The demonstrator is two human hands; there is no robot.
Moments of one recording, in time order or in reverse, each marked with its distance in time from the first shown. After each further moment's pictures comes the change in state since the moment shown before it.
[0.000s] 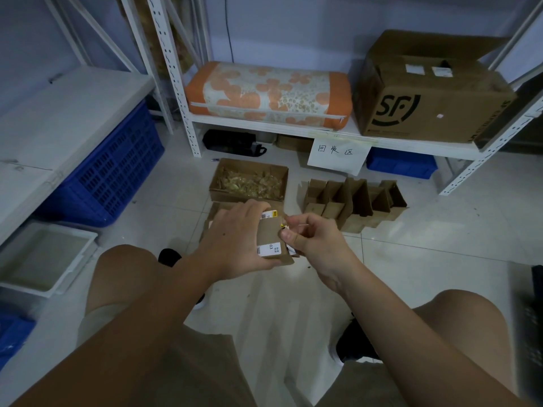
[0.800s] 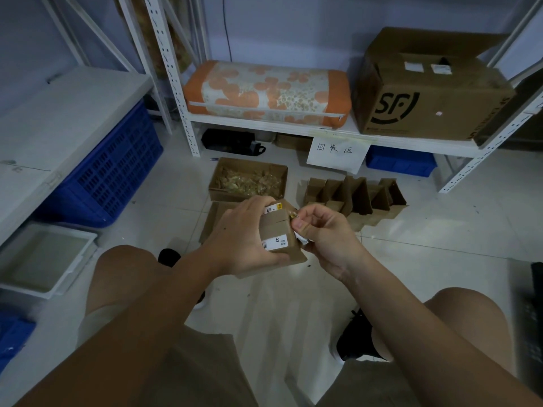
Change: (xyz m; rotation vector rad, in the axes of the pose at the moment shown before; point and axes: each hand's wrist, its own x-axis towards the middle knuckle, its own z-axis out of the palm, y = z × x) left_hand 0.006 0.014 -0.007 -0.206 -0.023 -0.051; right_hand 0.012 -0.001 -0.012 0.188 -0.017 -0.050
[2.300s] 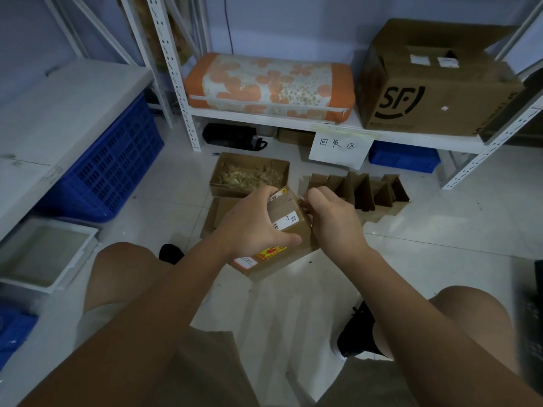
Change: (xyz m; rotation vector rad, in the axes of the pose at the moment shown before) left_hand 0.024 0.006 0.000 -0.204 -0.068 -0.184; right_hand 0.027 0.002 -0.018 -1.265 0.132 -0.780
